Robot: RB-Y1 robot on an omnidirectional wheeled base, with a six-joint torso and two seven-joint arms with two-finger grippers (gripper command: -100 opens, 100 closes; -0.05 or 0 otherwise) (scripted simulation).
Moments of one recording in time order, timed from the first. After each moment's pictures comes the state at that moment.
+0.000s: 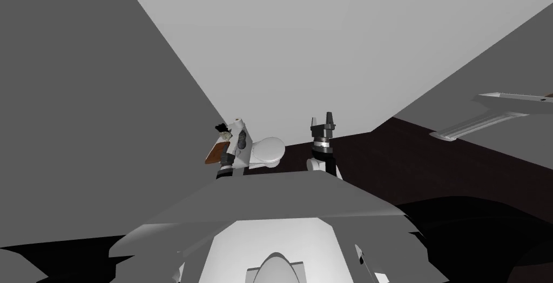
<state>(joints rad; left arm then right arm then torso) 0.34 0.15 0.14 -1.28 0.07 -0.71 0.30 0.48 0.02 0.05 -2.24 -0.03 -0.47 -0.17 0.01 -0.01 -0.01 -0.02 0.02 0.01</state>
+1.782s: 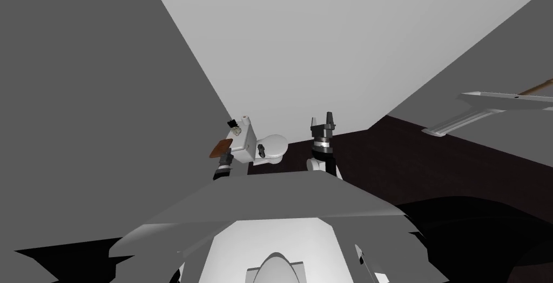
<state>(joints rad) 0.27 0.23 0.17 -1.13 -0.04 -0.78 0.31 0.48 0.02 0.05 -2.24 -0.03 -0.47 -0.17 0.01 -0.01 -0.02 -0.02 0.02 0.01</state>
